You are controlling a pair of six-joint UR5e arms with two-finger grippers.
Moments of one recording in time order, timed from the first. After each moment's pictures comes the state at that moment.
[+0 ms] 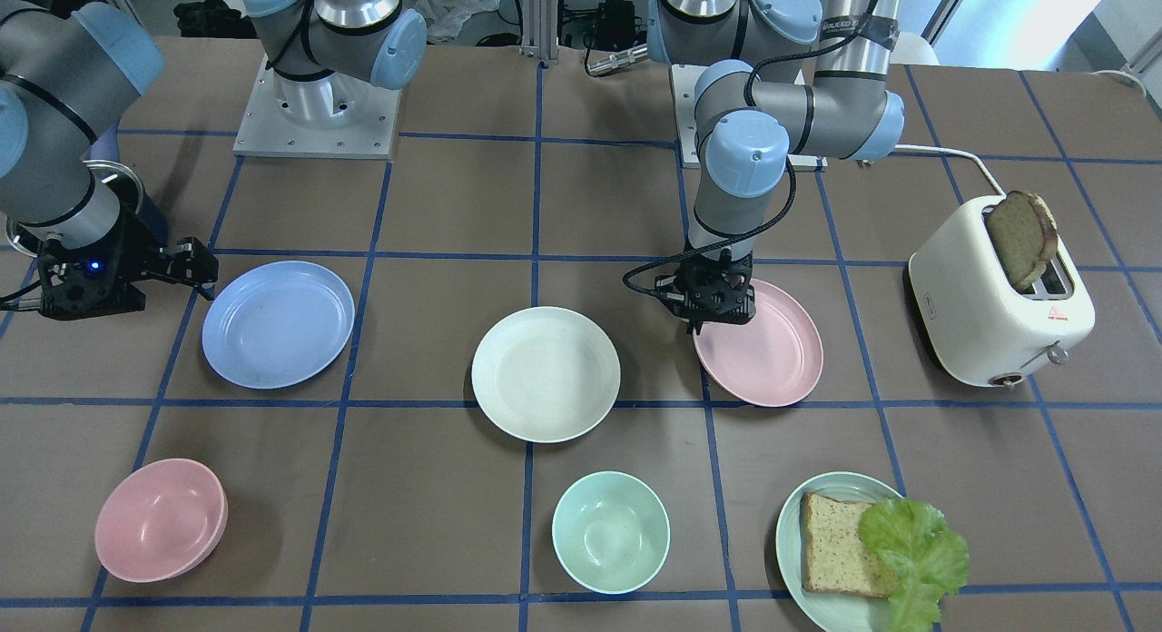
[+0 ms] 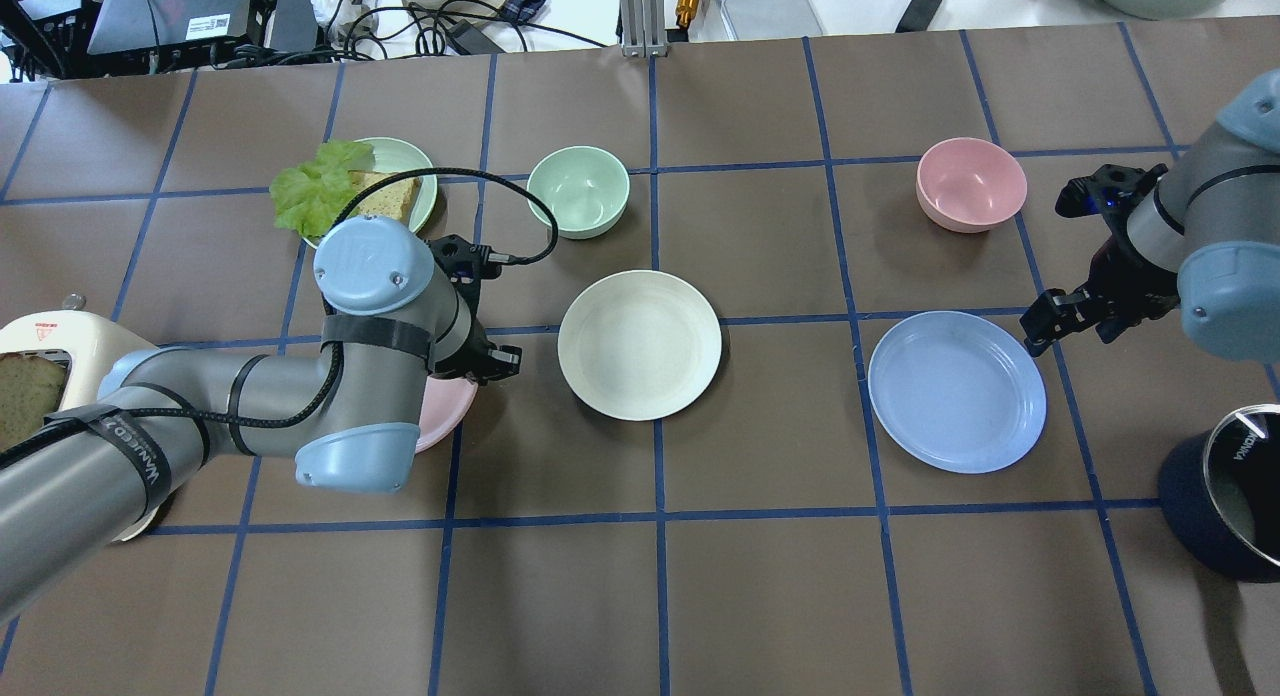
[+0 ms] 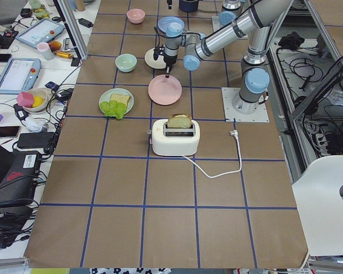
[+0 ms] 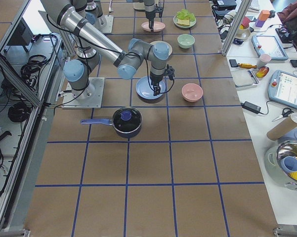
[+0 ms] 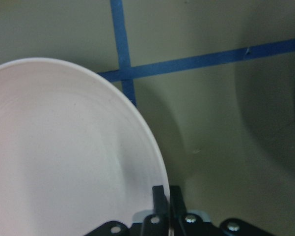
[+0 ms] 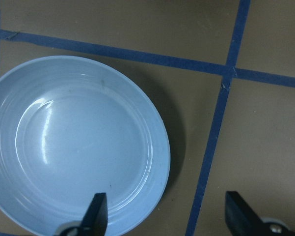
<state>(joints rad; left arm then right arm) -1.70 -1.74 -2.12 -0.74 1.61 -0.01 1.15 -1.47 2.04 -2.06 -1.58 -0.58</state>
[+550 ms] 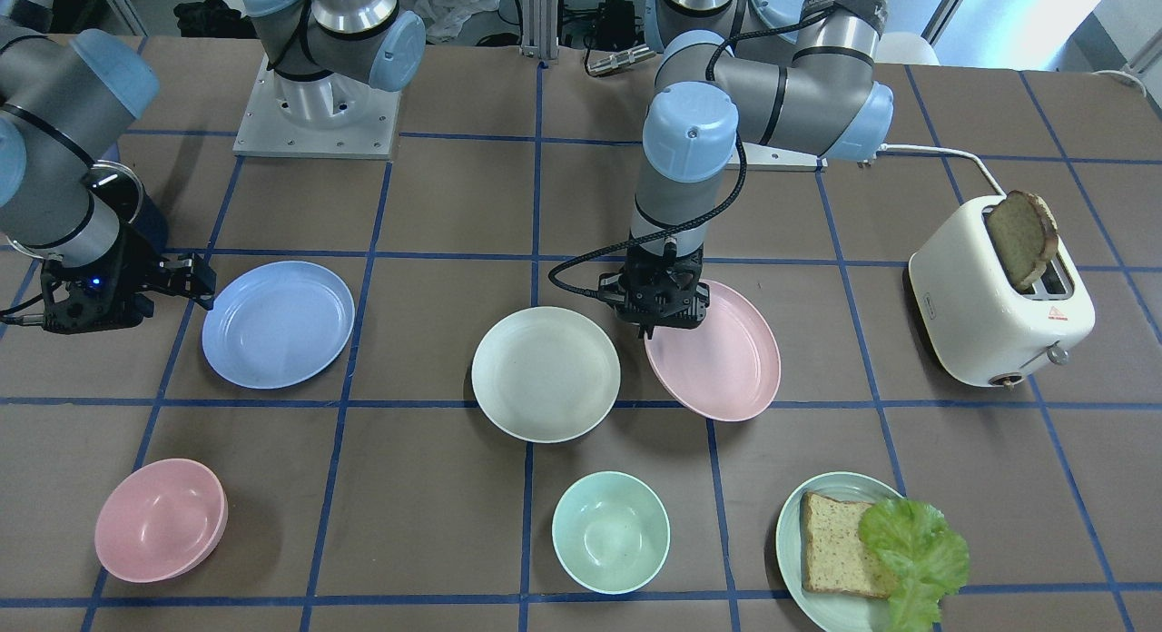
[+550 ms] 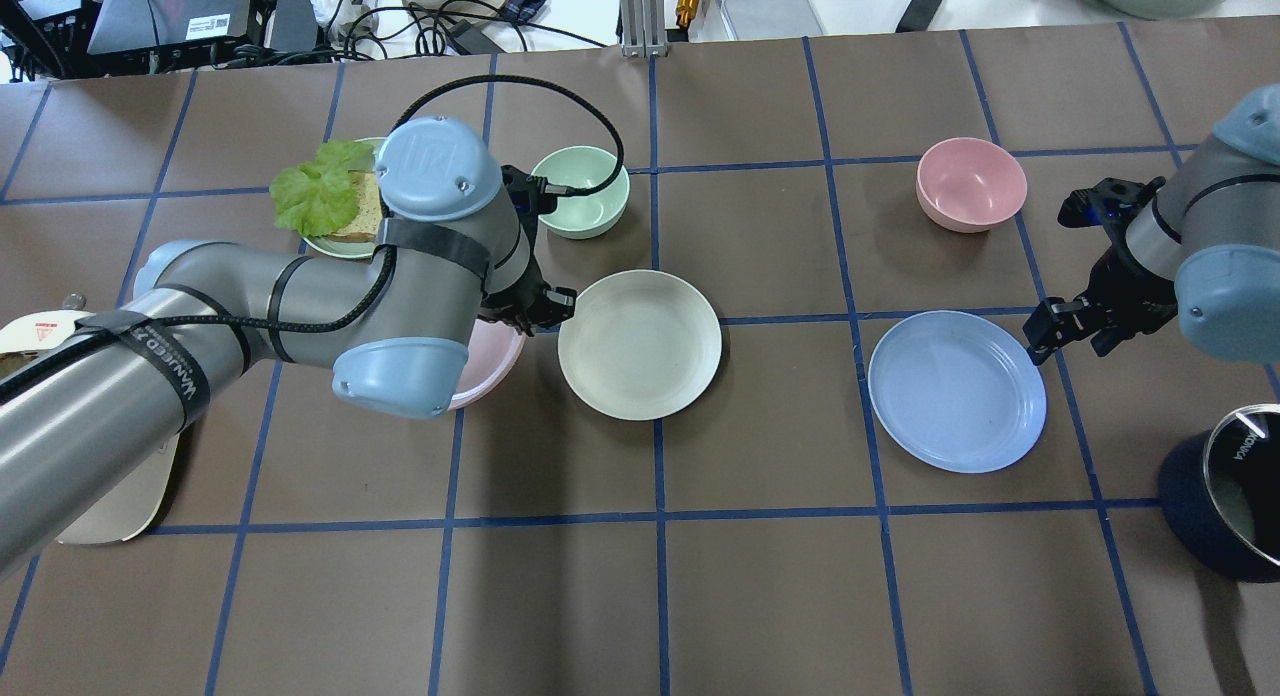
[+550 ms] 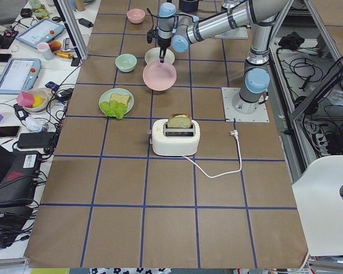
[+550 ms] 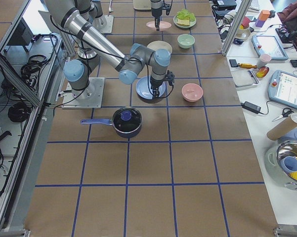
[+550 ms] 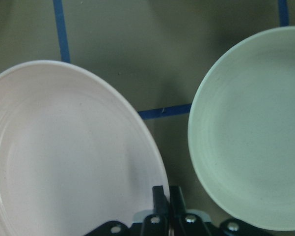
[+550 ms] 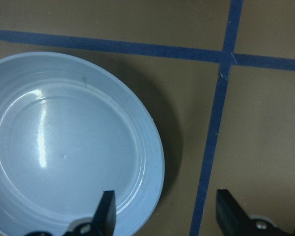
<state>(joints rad) -1.84 -1.80 -1.86 -0.95 1.61 -0.15 1.13 -1.42 2.04 -2.07 -1.58 -0.53</state>
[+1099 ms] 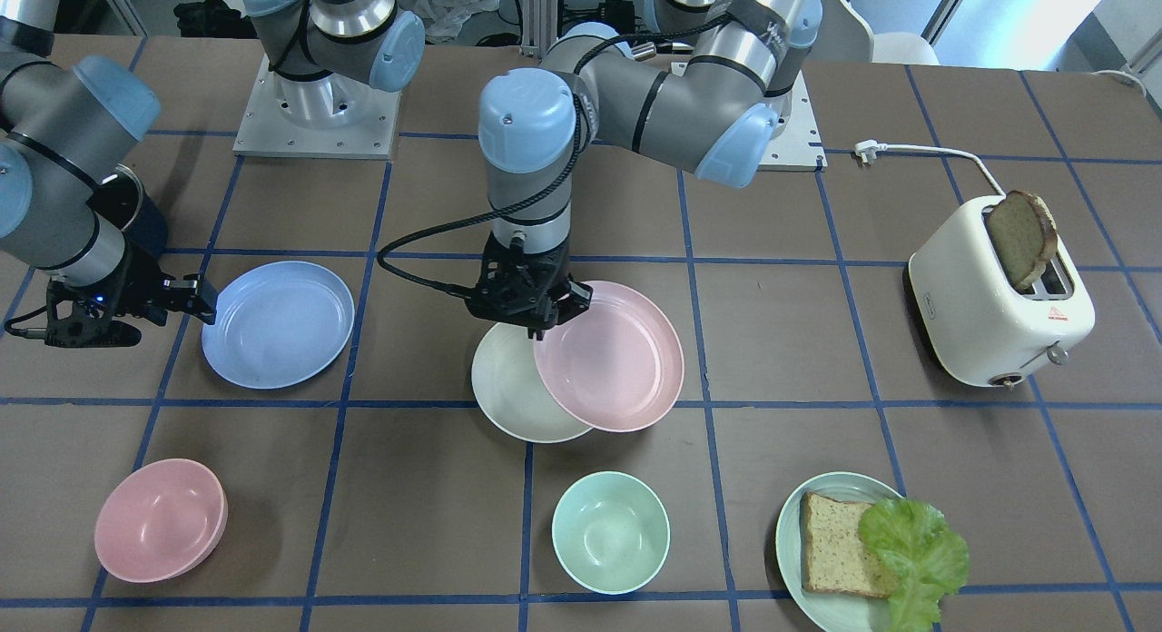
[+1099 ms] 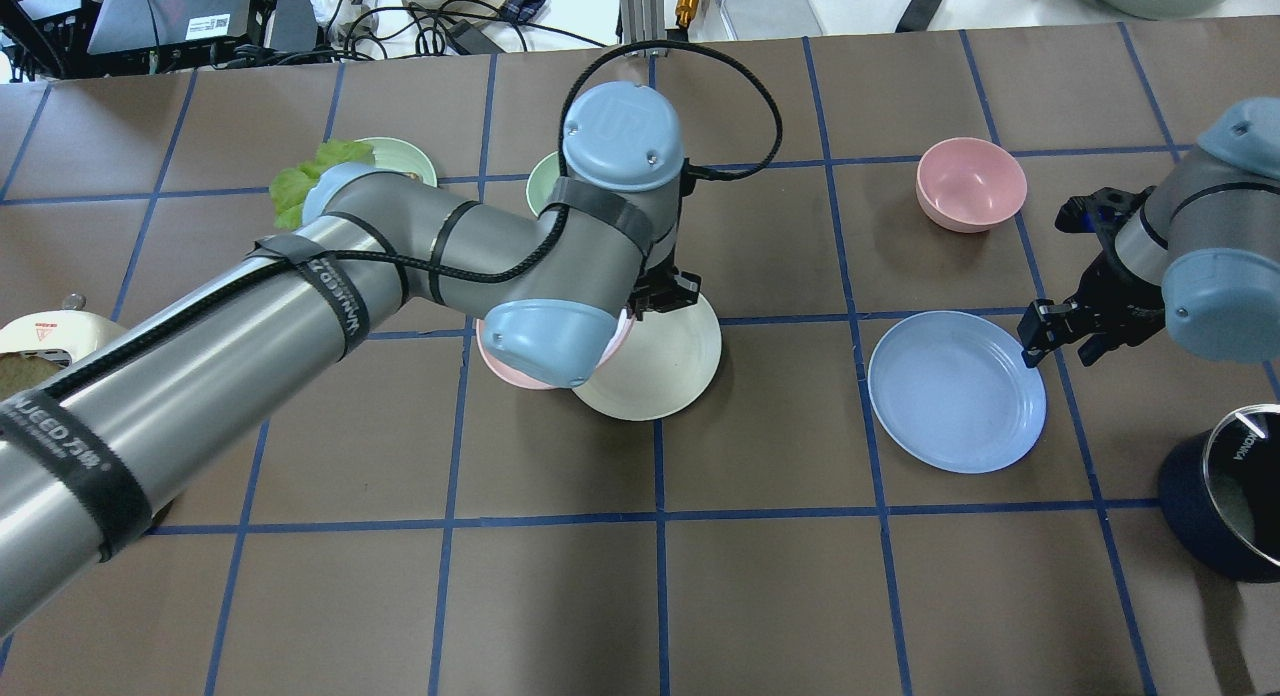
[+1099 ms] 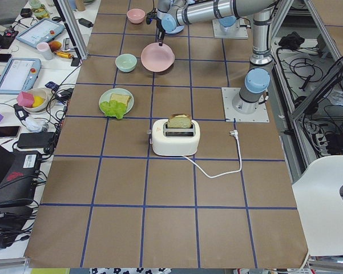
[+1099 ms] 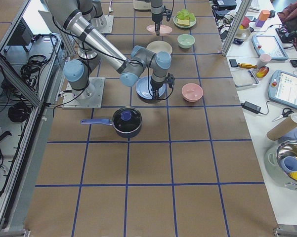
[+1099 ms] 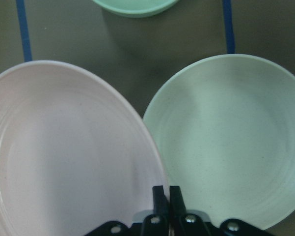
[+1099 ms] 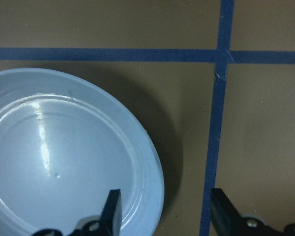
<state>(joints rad) -2.04 -1.94 -1.67 -1.01 1.65 -0.23 1.13 -1.38 2.04 -2.10 -1.57 -0.46</state>
